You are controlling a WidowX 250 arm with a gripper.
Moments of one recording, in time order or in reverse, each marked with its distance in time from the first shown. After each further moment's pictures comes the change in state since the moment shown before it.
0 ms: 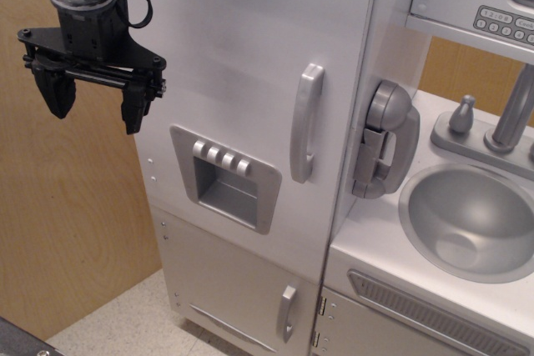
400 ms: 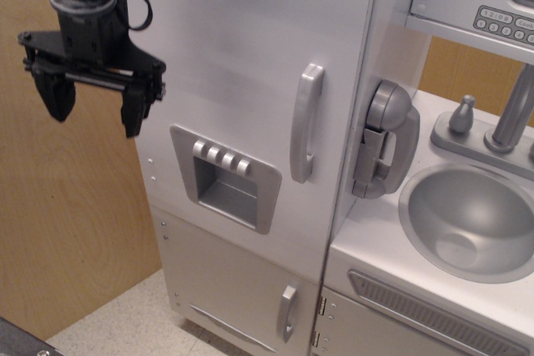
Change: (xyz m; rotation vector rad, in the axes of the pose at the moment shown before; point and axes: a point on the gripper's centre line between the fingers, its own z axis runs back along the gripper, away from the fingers) arm -0.006 -0.005 -0.006 -0.007 0.028 -0.008
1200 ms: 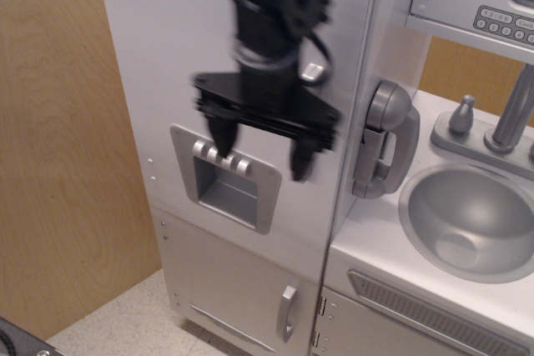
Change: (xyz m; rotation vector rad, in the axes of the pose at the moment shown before) arm -0.009 -0.135 0.011 -0.119 -0.127 -0.167
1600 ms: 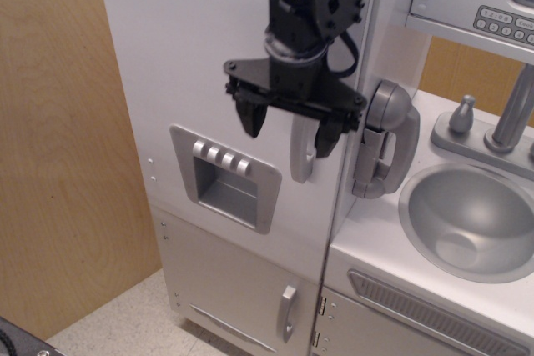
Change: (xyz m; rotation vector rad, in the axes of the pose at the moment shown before) arm 0.035 -0.008 -0.006 0.013 -0.103 -0.006
